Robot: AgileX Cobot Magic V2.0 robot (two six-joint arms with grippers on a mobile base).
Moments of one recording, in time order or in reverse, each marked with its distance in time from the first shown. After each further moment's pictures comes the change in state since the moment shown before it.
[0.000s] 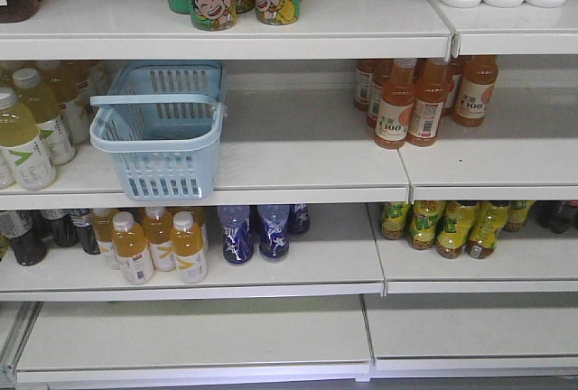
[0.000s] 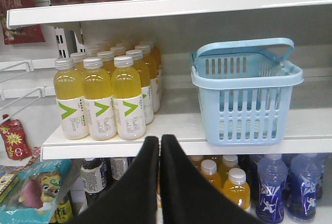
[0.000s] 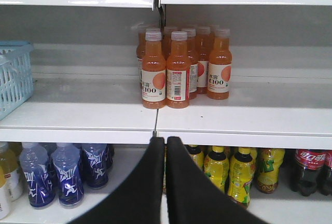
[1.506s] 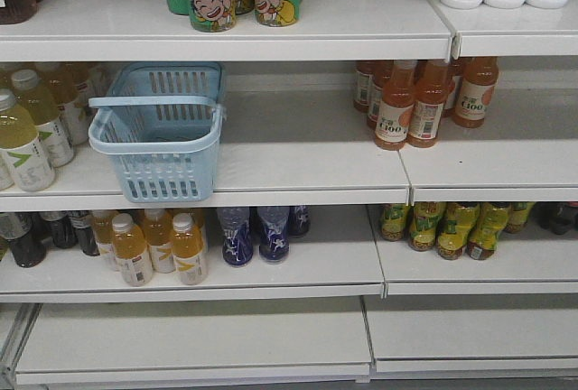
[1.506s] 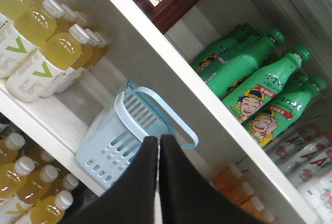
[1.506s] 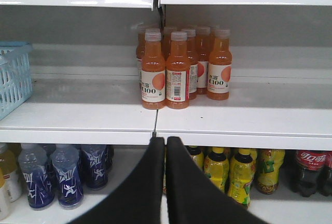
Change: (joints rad) left arm 0.000 0.000 0.000 -0.644 -0.106 -0.300; right arm 0.000 0.000 0.000 0.000 0.000 0.000
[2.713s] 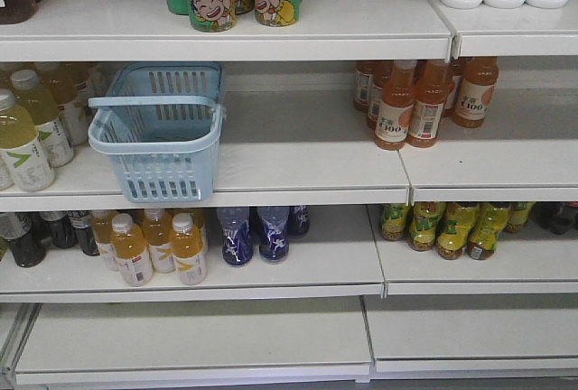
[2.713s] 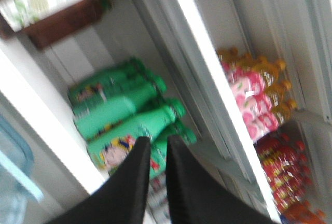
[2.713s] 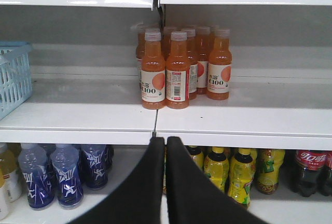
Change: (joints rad) left arm 0.000 0.726 -0.453 0.603 -0.494 -0.868; right arm 0.000 0.000 0.000 0.000 0.000 0.000
